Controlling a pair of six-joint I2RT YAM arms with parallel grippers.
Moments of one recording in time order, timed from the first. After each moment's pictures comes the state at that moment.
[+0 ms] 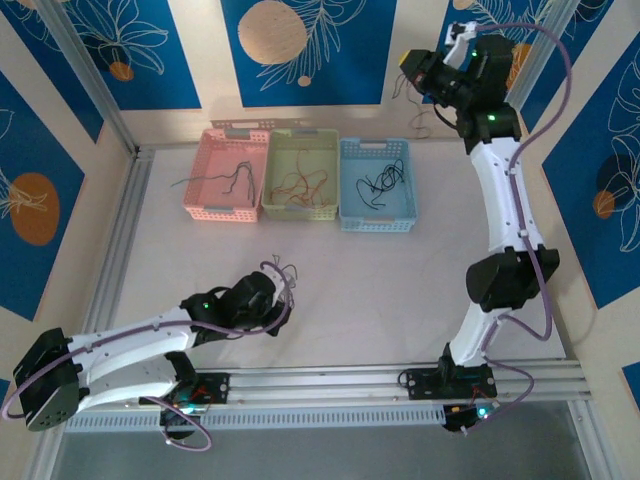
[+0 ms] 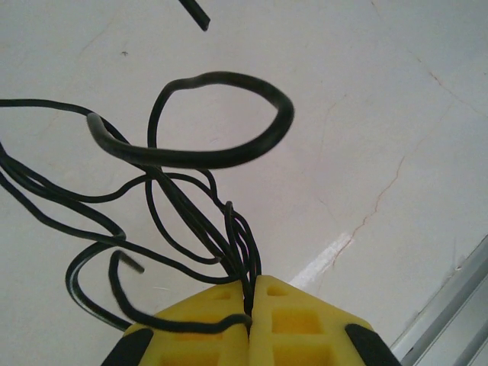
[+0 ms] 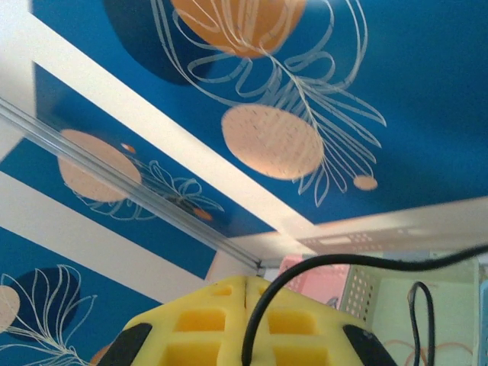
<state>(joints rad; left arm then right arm) -0.98 1.02 0.54 -0.38 0.00 -0.46 0.07 1.82 2.12 -0.39 -0.60 0.80</state>
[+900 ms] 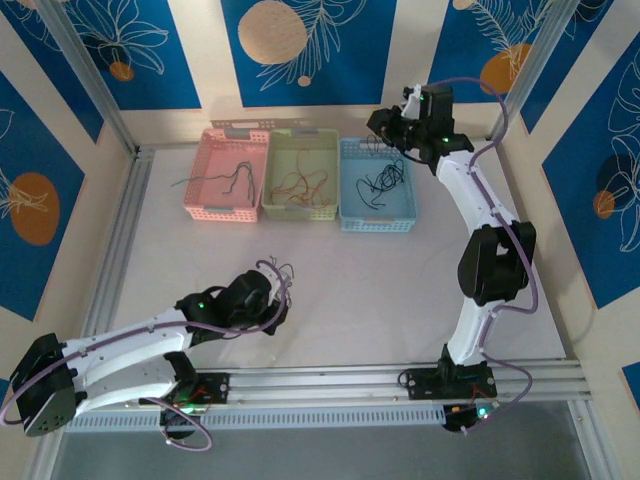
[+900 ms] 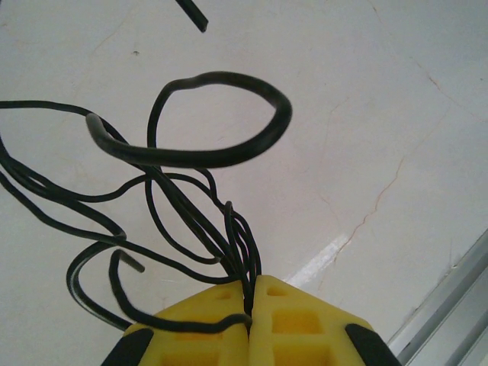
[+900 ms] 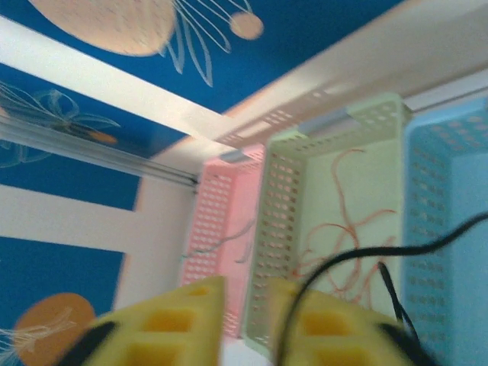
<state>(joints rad) -0.96 0.98 0.53 -0.40 0.02 -0.46 0.15 1.87 1.74 -0.34 -0.55 0.76</state>
